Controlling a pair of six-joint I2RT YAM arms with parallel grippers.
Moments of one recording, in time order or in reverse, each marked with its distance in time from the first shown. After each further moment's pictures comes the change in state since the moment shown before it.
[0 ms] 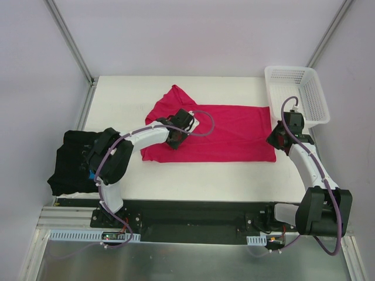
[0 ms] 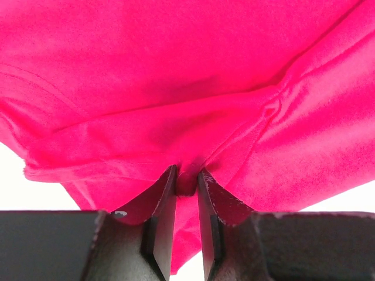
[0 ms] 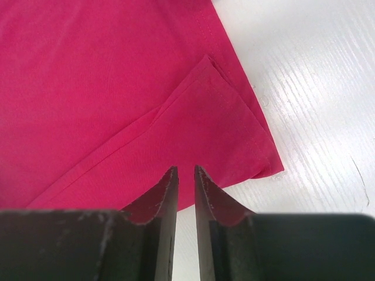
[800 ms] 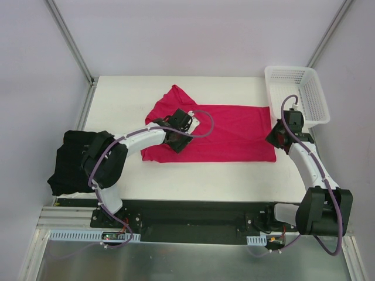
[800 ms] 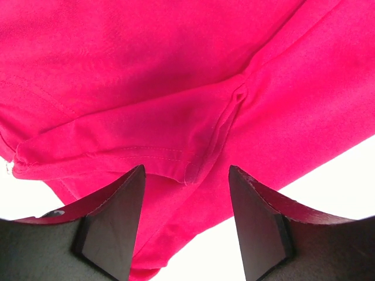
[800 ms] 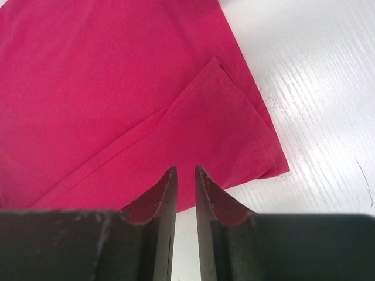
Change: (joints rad) left arm 0.000 -0.067 -0.017 0.006 0.080 -0.002; right arm 0.014 0.005 0.023 -0.010 0.000 0.007
